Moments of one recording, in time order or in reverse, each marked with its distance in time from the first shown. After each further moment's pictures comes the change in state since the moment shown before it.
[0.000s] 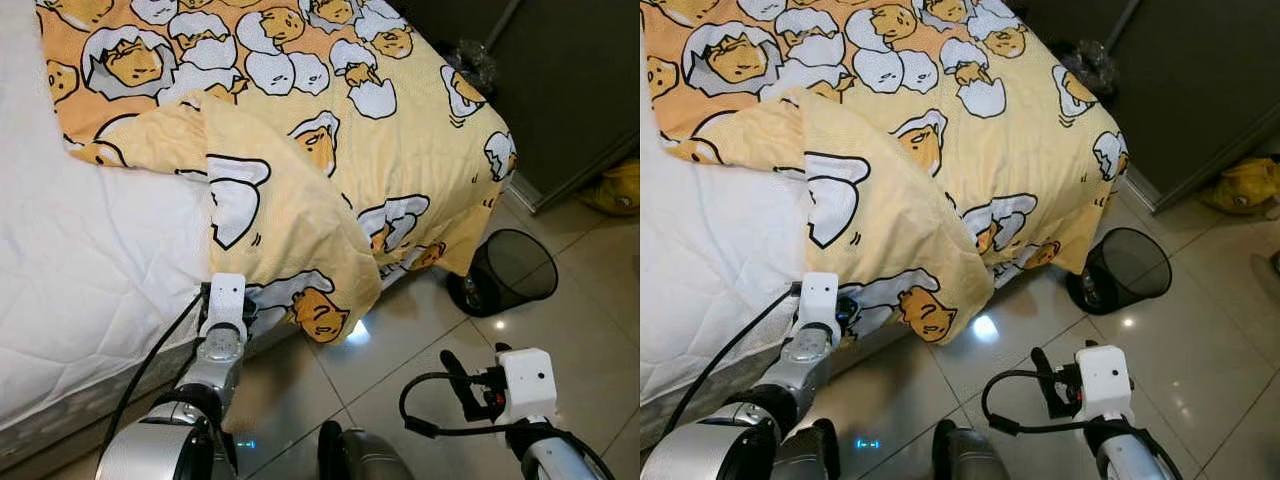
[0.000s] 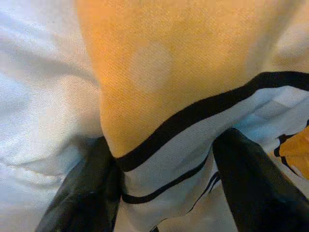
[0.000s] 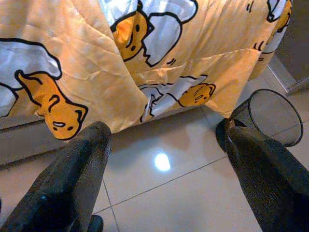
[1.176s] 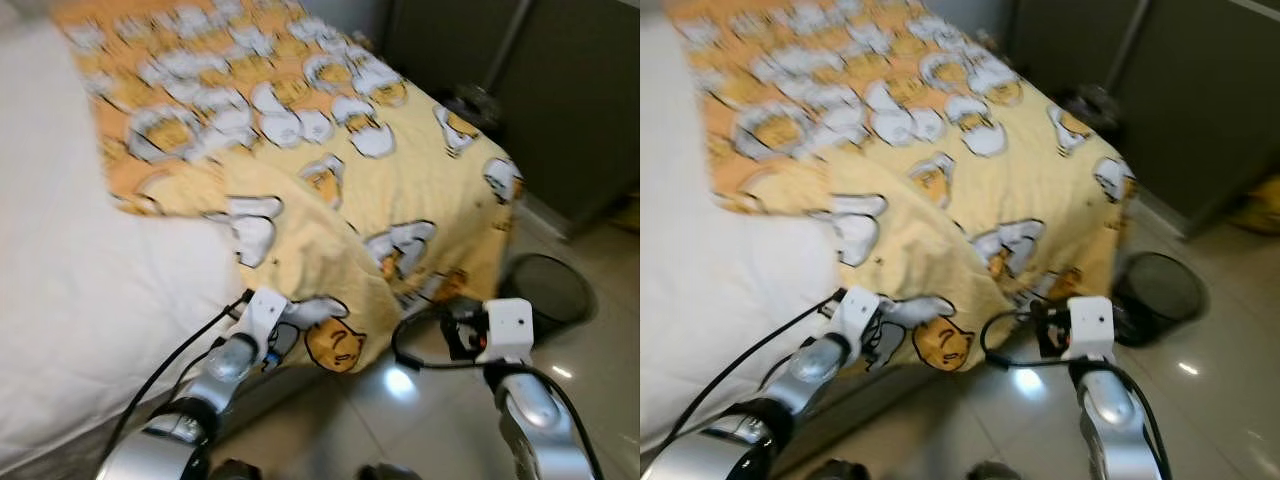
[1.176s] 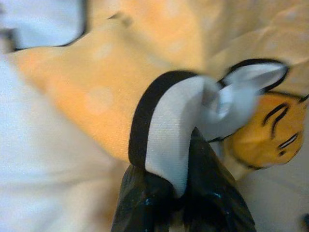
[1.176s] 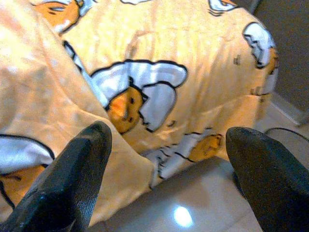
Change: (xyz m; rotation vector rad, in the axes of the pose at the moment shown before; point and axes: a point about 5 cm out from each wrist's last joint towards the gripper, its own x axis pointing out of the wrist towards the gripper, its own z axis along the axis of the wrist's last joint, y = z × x) left arm -0.010 -0.014 -0.011 0.351 -0.130 -0.364; right arm 0.069 -0.008 0.014 0.051 -0.075 -0.084
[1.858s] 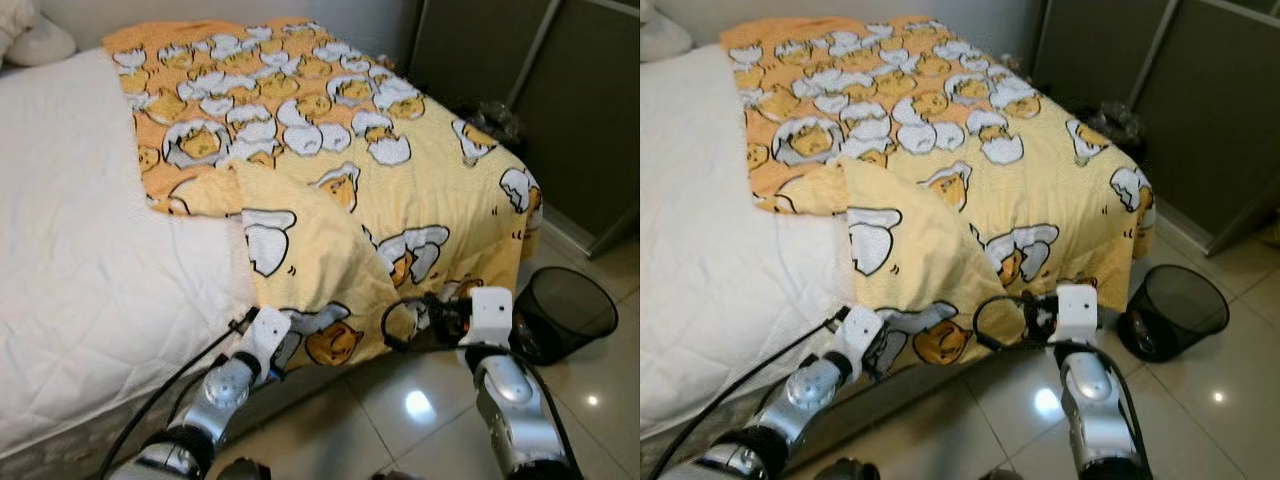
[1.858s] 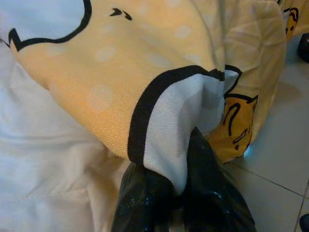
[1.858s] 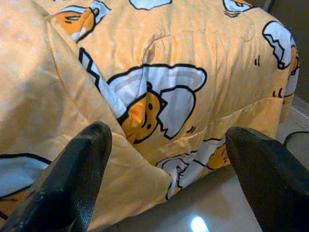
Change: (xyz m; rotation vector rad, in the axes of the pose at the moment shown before) left arm -0.010 -0.020 -0.008 -0.004 -0.085 -0.066; right arm 0.029 0.007 -0.006 0.044 -0.003 -0.009
